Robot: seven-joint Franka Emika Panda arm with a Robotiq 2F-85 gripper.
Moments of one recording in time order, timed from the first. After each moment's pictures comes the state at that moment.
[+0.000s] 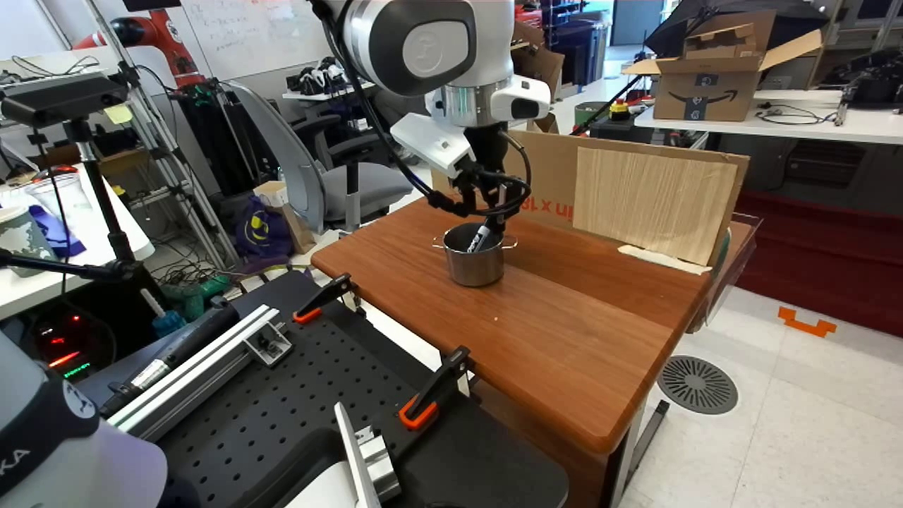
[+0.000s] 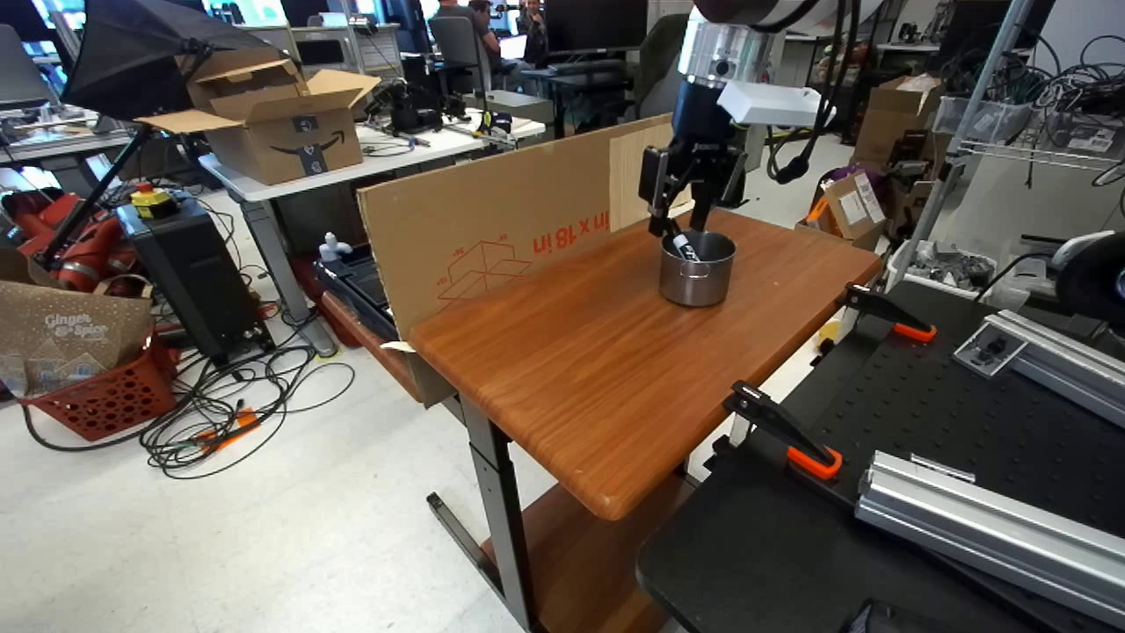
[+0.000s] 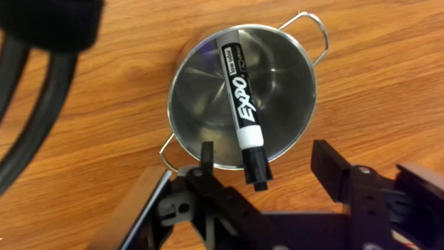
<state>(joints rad) -0.09 0.32 0.08 -2.32 0.24 2.73 -0.08</state>
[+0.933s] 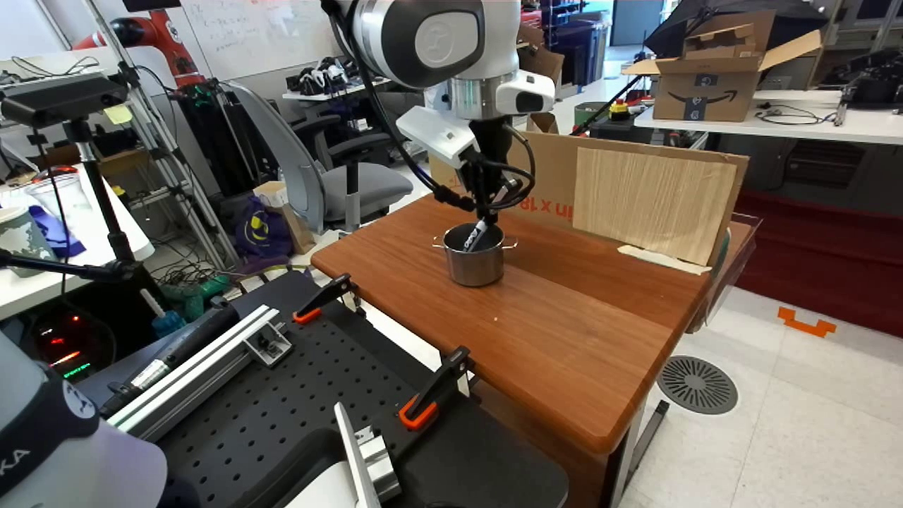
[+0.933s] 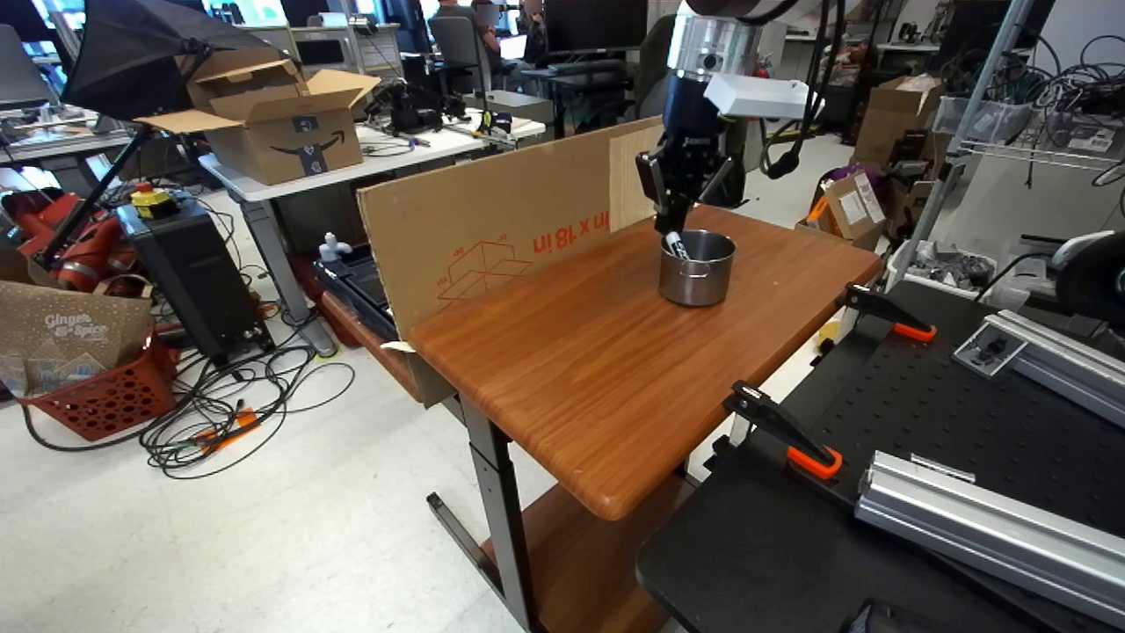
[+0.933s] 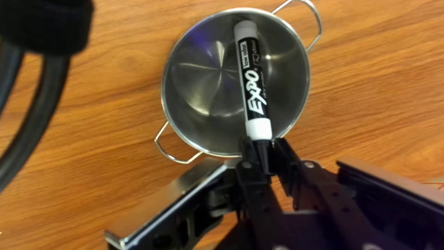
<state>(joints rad) -0.07 0.33 0.06 -2.27 0.22 2.68 -0.04</state>
